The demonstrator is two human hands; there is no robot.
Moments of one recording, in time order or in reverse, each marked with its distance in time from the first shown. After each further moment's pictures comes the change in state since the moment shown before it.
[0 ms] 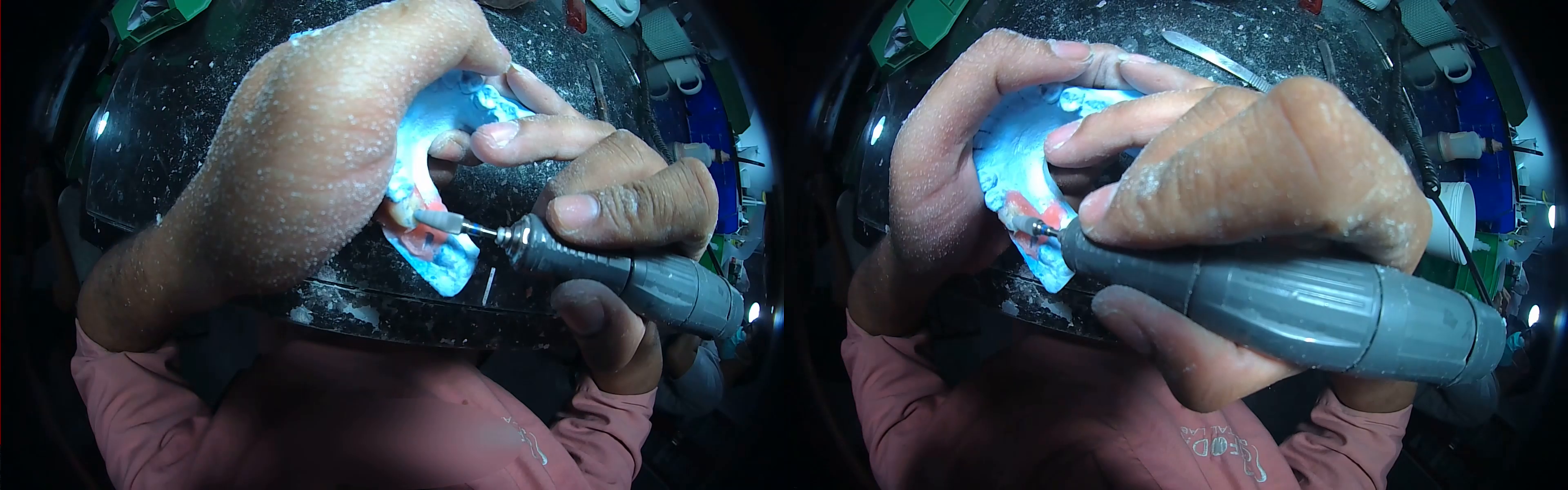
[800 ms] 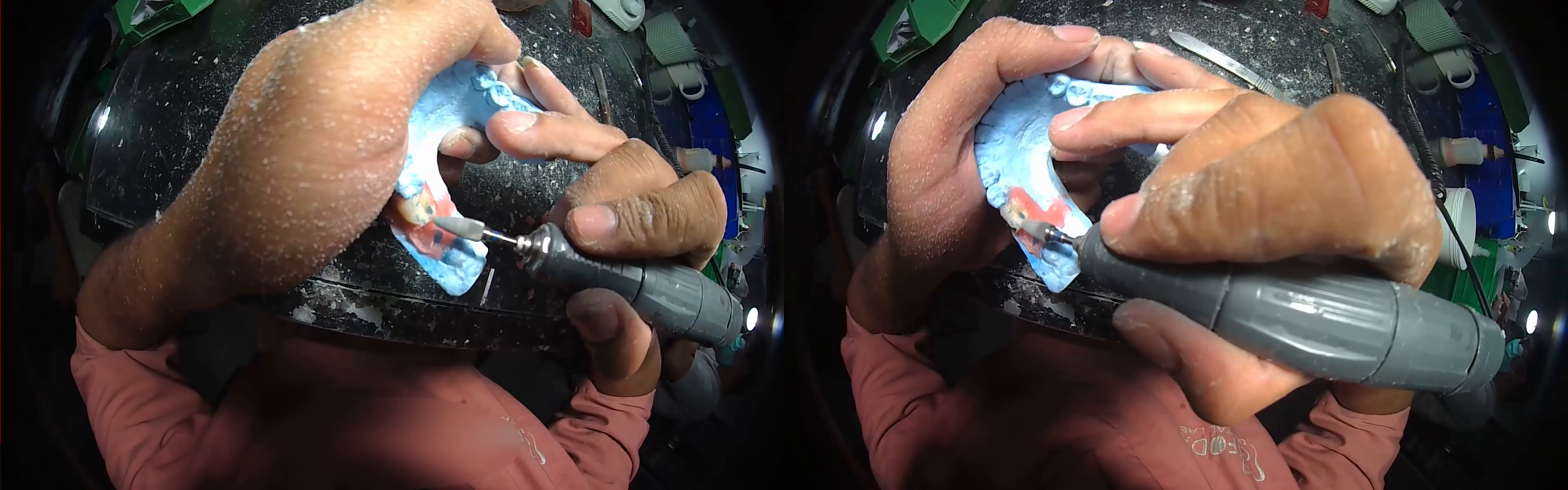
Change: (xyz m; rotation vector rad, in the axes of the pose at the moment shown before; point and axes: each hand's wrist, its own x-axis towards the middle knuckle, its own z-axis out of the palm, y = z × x) left_hand 0.001 -0.005 0.012 0.337 0.114 0.138; right_hand 0.020 0.022 -0.036 -0.063 -0.508 -0.276
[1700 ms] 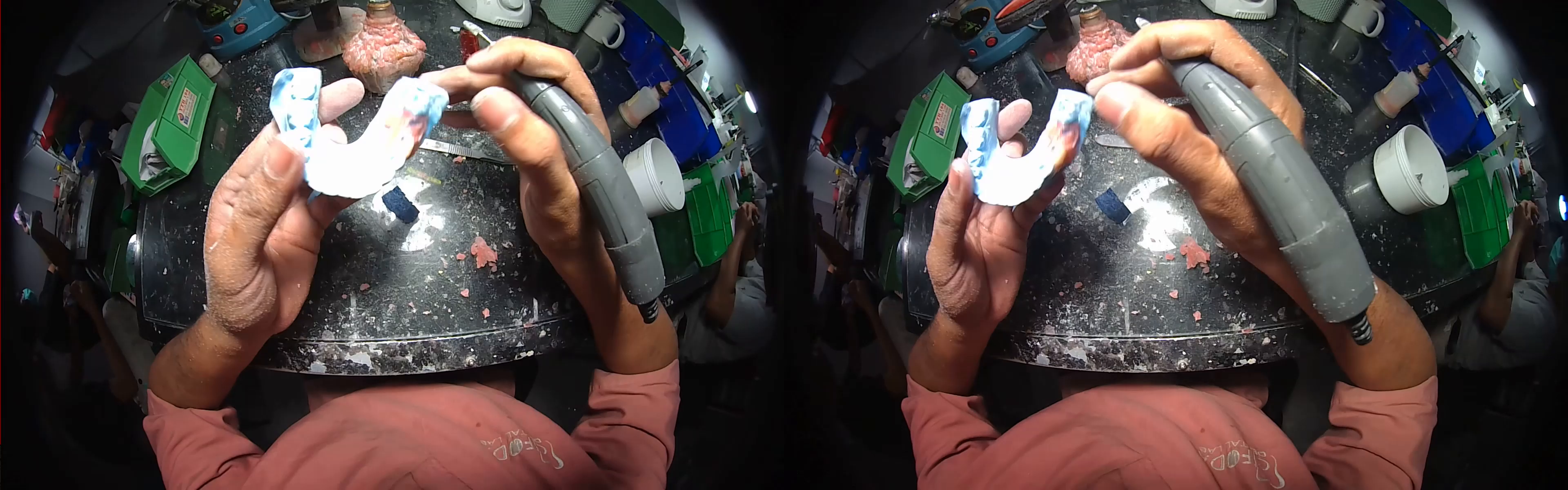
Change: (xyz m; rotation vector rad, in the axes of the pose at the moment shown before) left_hand 0.030 0.038 -0.004 -0.692 0.087 -0.422; right_hand -0.004 -0.018 -0.005 -0.063 0.820 0.346
